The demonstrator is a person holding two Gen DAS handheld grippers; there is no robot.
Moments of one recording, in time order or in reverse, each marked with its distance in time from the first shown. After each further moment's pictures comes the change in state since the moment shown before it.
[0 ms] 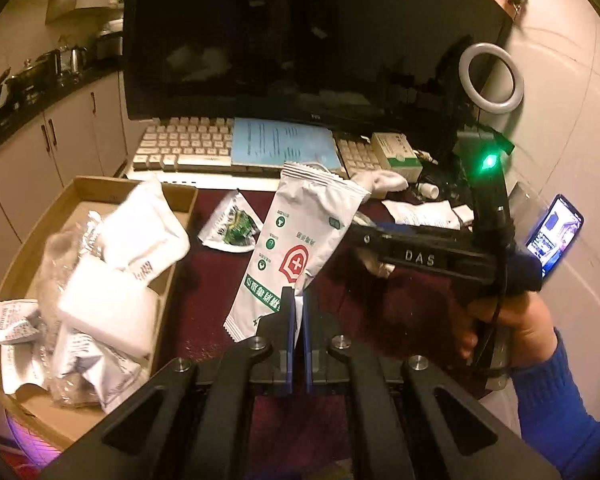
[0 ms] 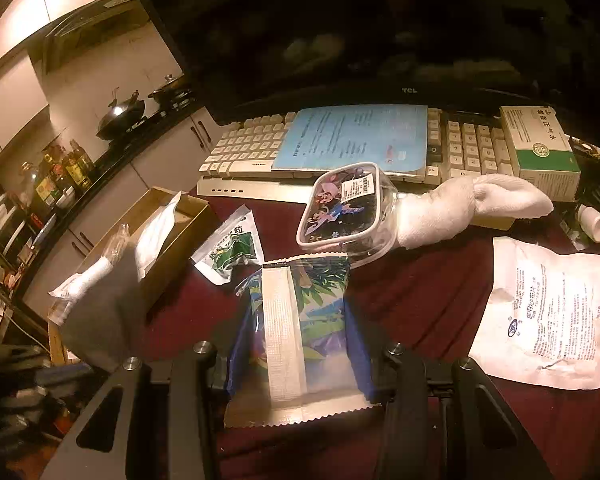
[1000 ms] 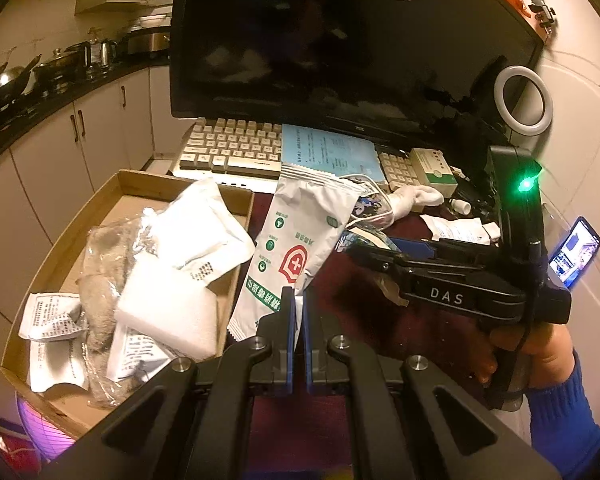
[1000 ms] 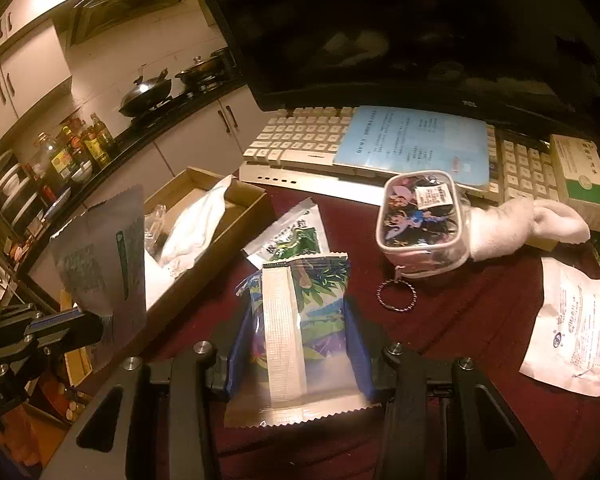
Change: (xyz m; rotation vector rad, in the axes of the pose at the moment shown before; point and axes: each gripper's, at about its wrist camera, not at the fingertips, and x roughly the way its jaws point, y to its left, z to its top) left arm -0.013 0.042 0.004 -0.059 -0.016 0.075; right arm 0.016 0.054 0.002 -0.103 0.028 0.043
